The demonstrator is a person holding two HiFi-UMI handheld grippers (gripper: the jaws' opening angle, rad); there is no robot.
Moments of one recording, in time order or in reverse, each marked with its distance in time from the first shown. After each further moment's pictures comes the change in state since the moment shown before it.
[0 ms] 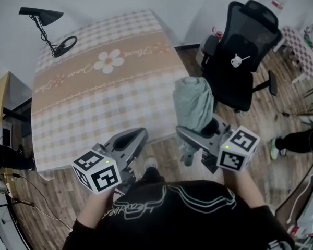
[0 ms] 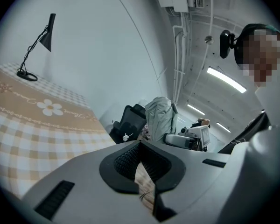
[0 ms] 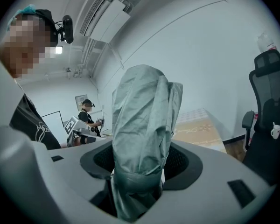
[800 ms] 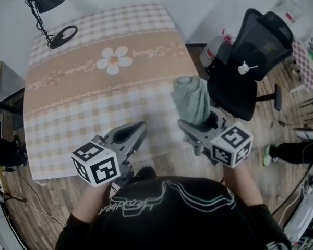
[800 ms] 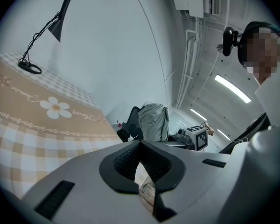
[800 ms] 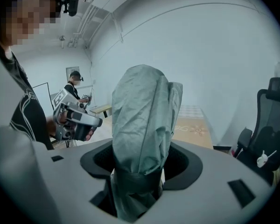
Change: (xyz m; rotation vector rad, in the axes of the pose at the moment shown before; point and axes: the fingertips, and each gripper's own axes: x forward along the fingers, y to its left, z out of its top) left arm 0.019 0.107 0.047 -0.110 0.021 -0.023; right arm 0.108 -0.077 -0.002 -0.163 0.275 -0.147
